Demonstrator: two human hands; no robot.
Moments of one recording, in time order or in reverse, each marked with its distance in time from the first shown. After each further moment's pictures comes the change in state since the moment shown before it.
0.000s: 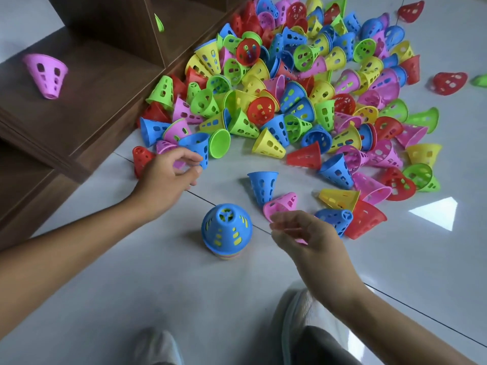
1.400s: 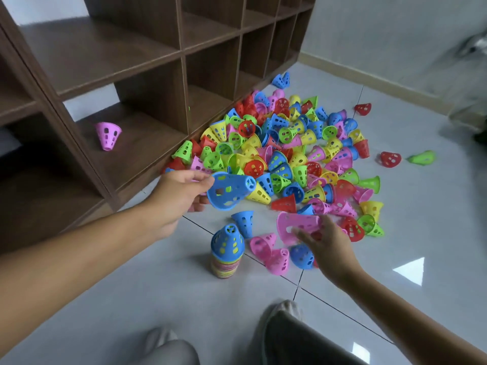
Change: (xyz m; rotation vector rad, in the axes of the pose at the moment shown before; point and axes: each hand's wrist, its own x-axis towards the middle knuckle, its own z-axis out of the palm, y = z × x) left_hand -0.078 0.135 -0.048 -0.435 0.023 -0.179; right_hand -0.012 -0.041 -0.078 -0.383 0.156 -0.172
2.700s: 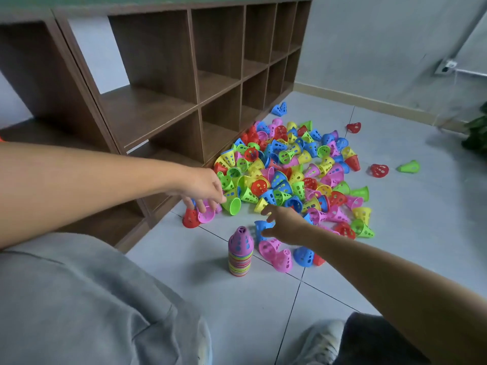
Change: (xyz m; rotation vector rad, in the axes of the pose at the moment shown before) left_hand -0.057 0.140 -0.023 1.078 -0.517 -0.131; right_hand -0.011 -0.115 -0.007 -0.391 -0.378 -0.185
